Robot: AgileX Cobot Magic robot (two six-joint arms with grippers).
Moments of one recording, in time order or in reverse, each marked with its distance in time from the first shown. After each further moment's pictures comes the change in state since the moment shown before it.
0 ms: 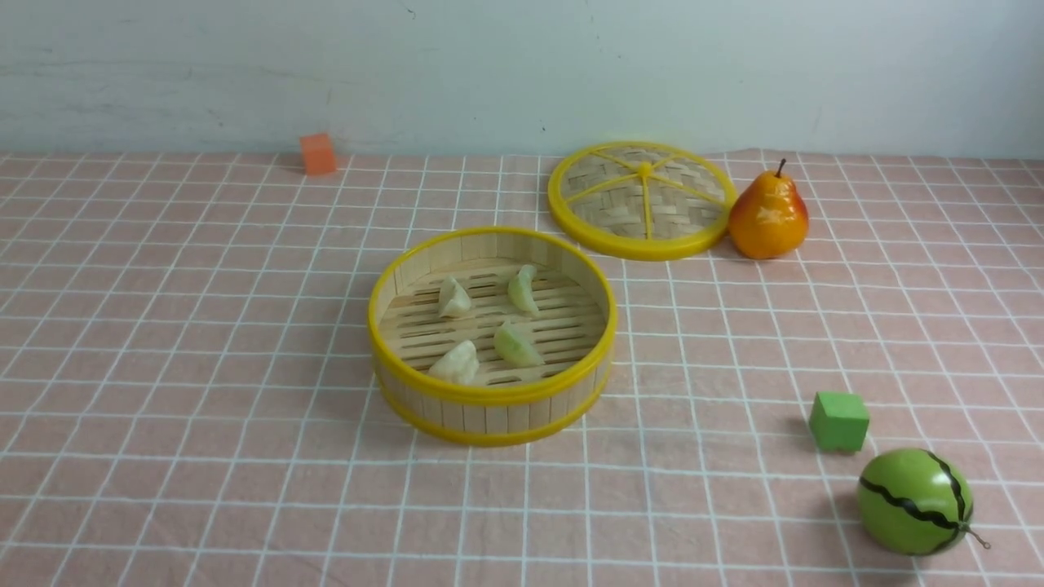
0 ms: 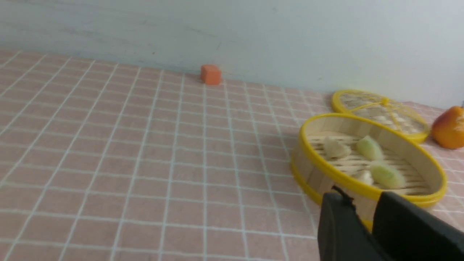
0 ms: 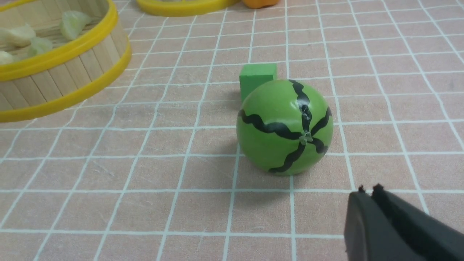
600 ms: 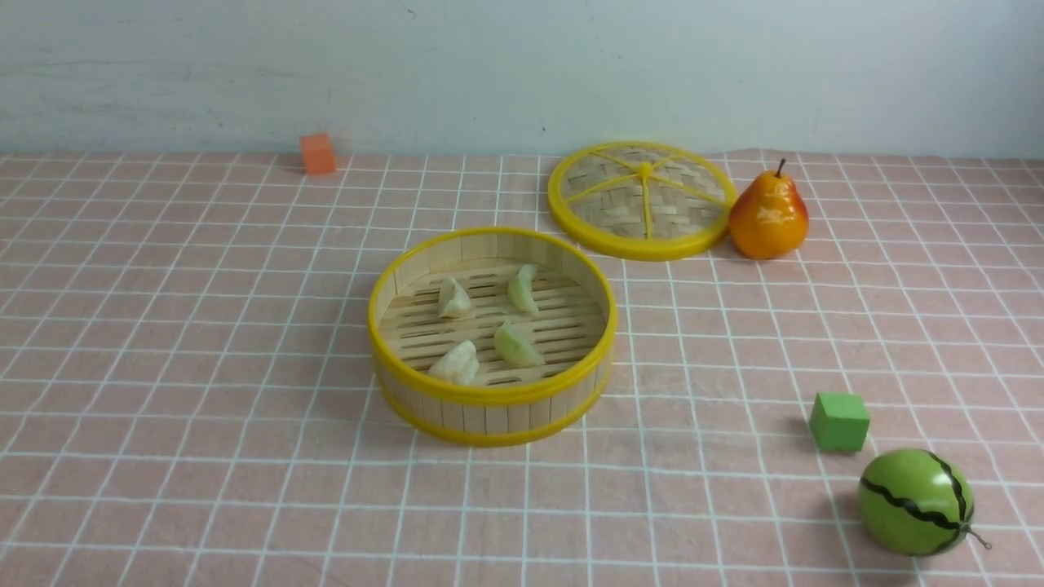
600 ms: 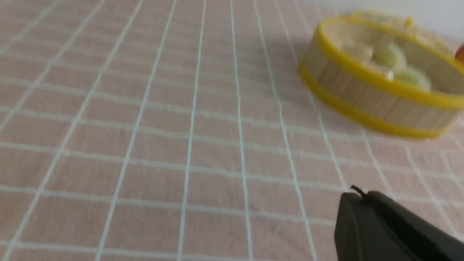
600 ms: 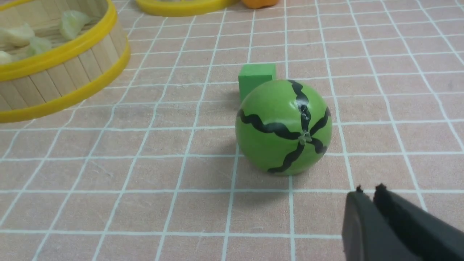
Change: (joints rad) right arm -0.002 0.000 0.000 0.000 0.000 0.001; left arm 0.275 -0.063 0.302 -0.756 -0.088 0.694
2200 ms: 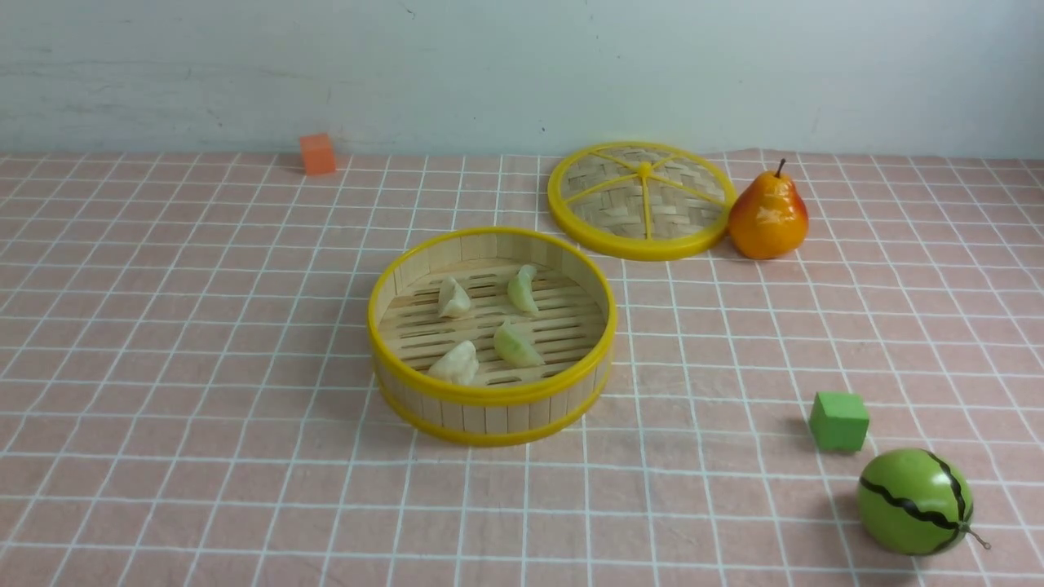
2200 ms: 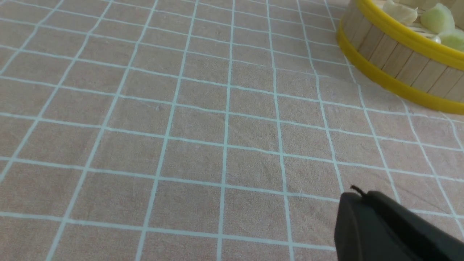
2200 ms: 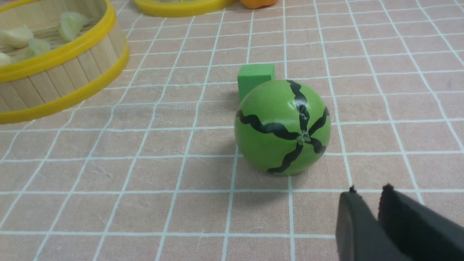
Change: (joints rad) right arm 0.000 0.000 0.000 -0.002 0.000 0.004; left arm 0.000 0.000 -0.001 0.173 0.013 -0.136
